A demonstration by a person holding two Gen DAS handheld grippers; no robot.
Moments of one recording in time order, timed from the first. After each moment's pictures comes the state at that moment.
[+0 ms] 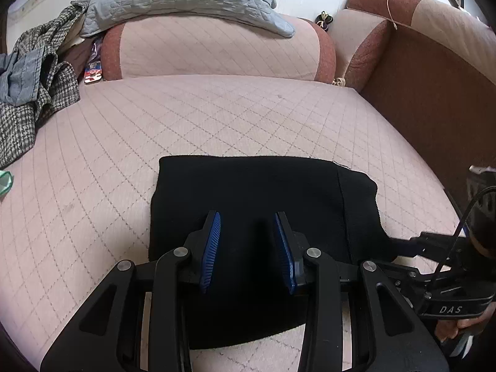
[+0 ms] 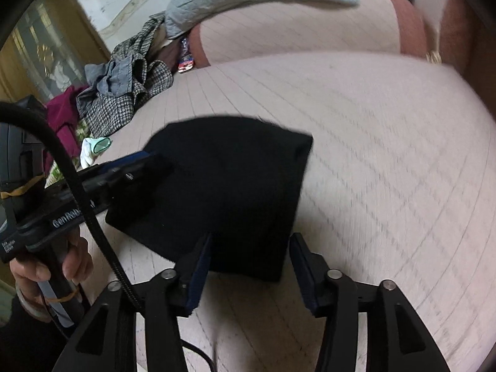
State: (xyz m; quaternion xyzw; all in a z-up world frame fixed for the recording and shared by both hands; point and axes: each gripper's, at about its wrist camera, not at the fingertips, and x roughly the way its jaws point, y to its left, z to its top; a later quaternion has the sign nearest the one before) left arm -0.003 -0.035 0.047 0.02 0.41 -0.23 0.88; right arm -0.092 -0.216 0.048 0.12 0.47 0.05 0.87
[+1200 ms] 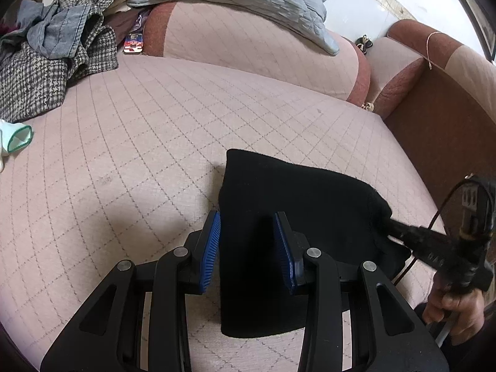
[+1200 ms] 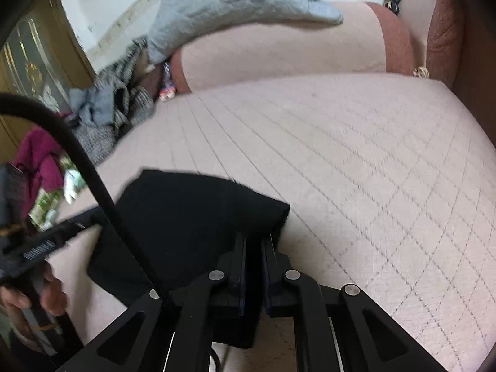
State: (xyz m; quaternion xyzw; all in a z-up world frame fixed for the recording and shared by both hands) left arm 0.012 0.021 0.047 -0.06 0.43 -0.18 0.88; right arm -0.054 -0.229 0.052 0.11 0.44 0.01 0.89
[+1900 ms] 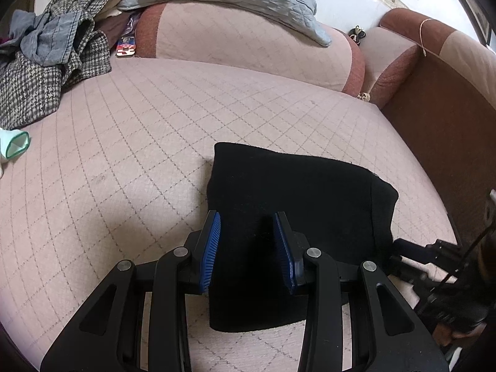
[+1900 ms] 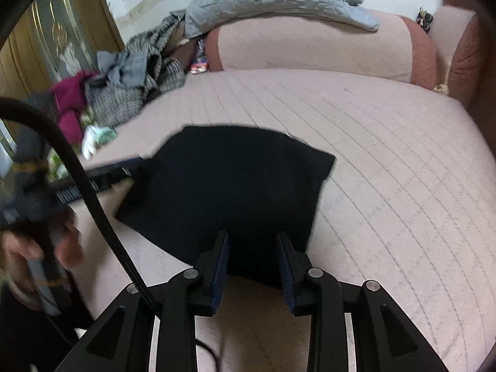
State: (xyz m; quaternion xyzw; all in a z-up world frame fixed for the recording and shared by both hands) left arm 0.005 0.010 0.044 -0.03 0.43 -0.19 0.88; right arm -0.098 -0.184 0.056 0.03 0.45 0.04 0.89
